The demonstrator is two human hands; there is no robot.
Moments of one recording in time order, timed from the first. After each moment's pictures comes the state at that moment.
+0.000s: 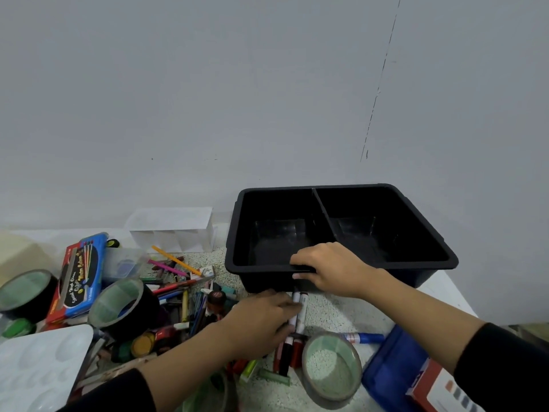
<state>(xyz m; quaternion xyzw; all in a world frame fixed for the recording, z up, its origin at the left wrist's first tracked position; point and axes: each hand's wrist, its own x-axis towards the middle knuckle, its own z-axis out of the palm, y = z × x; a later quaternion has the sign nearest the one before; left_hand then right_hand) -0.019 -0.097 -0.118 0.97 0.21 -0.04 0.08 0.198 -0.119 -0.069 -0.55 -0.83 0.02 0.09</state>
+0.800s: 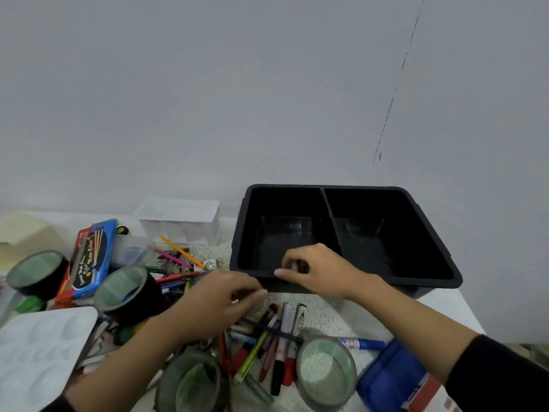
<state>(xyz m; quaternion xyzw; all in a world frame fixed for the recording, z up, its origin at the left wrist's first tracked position) -0.067 -0.087 -0.072 0.92 0.29 0.15 0.22 0.184 -0.111 -0.071 -0.58 -0.77 0.19 0.16</state>
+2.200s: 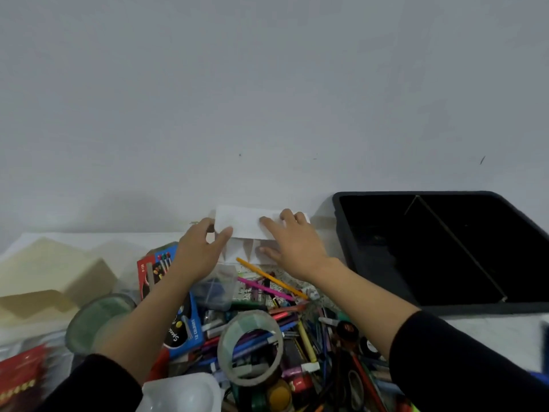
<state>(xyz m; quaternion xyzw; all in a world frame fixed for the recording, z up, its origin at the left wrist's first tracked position) -0.246 0.154 -0.104 0.73 0.53 0.29 0.32 -0.044 0.092 -0.097 -0.69 -0.72 -0.02 0.06</state>
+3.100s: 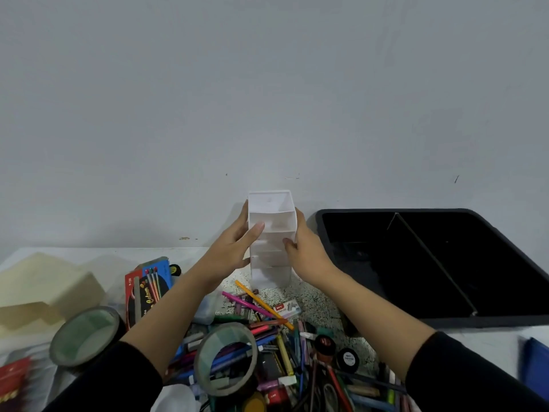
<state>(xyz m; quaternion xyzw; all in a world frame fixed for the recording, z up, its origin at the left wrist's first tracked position) -0.182 0.119 -0.055 0.67 0.34 0.28 0.59 -0.009 0.065 -0.067 -0.68 -0.58 0.24 0.39</state>
